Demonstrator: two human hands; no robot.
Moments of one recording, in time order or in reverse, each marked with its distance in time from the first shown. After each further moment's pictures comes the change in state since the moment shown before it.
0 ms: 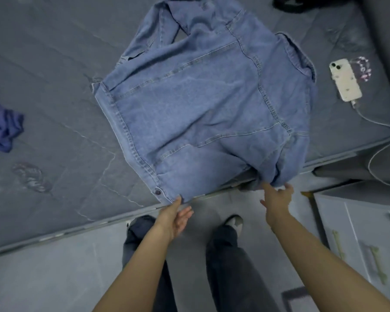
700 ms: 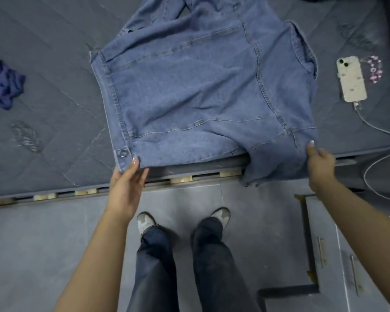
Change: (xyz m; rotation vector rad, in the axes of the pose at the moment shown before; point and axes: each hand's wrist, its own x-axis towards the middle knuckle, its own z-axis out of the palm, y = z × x) left_hand -0.055 0.000 -0.002 -0.367 -0.158 0.727; right_hand 0.148 -0.064 -0.083 -0.210 -0.097 -0.275
